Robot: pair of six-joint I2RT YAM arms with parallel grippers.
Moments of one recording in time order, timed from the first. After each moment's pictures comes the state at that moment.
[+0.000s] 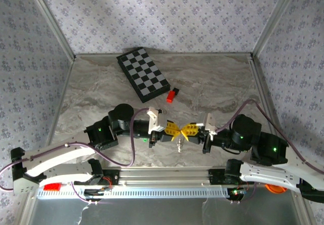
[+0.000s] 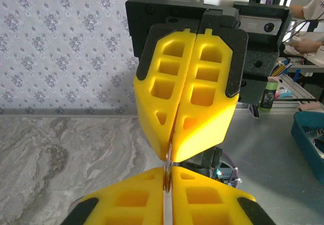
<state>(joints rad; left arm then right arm) -1.16 1.00 0.93 -0.03 0.46 0.02 1.20 0.61 0.98 -0.55 -0.07 -0.06</state>
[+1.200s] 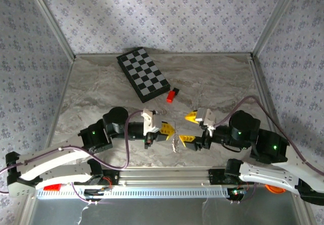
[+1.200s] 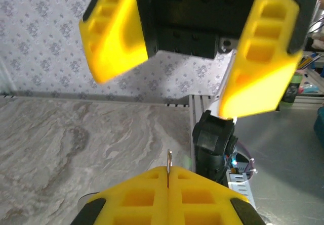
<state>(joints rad) -1.16 0.90 0.87 -0.11 0.34 0.03 1.09 0.66 1.05 -0.61 -0.09 -0.03</state>
